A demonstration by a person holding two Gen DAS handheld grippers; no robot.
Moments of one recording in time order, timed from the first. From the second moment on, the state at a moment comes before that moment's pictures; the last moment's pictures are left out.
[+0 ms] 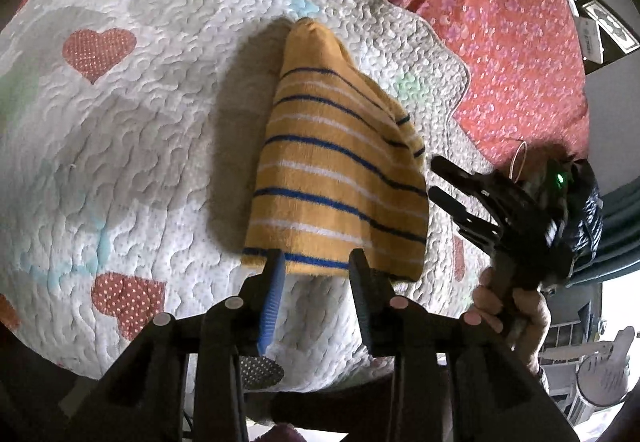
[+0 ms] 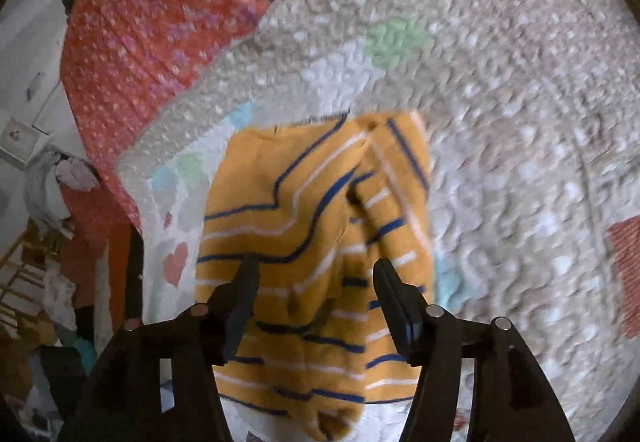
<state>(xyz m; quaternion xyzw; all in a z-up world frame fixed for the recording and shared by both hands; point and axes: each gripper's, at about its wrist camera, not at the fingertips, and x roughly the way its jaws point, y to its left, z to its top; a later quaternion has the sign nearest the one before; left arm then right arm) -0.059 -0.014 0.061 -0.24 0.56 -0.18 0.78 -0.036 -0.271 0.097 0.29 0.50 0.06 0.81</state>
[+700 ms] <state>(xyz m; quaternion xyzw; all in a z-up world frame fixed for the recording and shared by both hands) -0.063 -0.017 0.049 -0.20 0.57 -0.16 0.78 -0.040 -0.274 0.086 0.21 0.52 0.03 0.83</state>
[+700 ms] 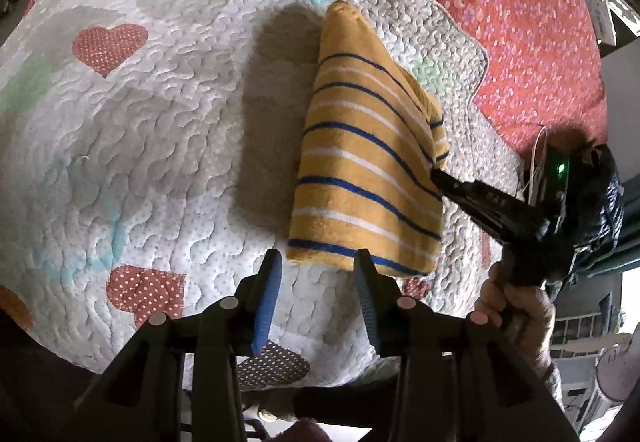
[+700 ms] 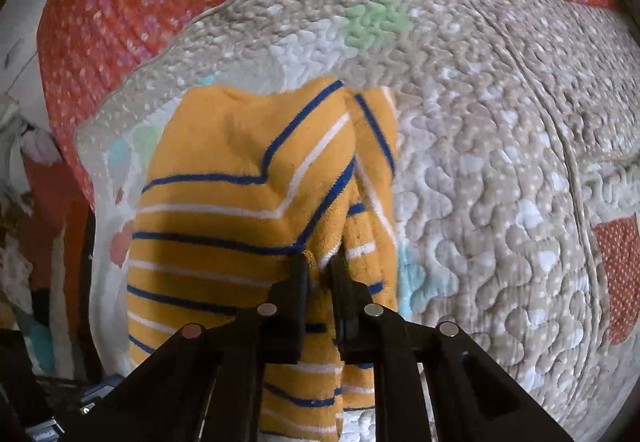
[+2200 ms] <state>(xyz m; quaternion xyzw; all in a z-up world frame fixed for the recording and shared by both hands) -0.144 -0.032 0.127 0.03 0.44 -0.09 0.89 -0.184 -0.237 0.114 0.19 0.46 -0.05 0.86</state>
